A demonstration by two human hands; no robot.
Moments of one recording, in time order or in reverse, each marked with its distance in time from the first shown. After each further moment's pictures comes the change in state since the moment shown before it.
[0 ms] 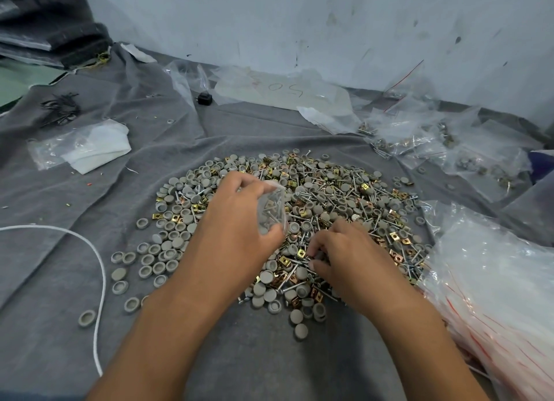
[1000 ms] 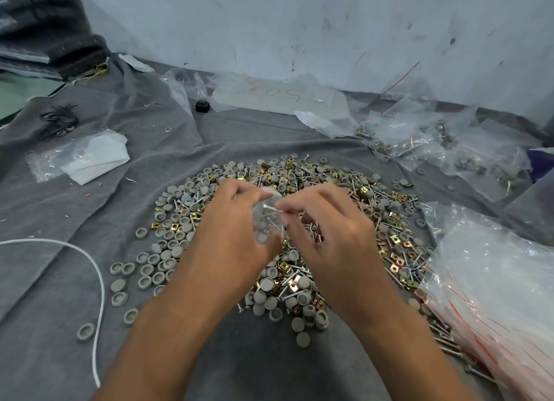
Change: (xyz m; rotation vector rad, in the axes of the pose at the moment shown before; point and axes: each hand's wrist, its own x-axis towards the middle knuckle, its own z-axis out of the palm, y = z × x) left_hand 0.000 0.002 -0.003 -0.005 -0.028 0.002; right_hand 0.000 -0.037 -0.015 0.437 0.689 -0.410
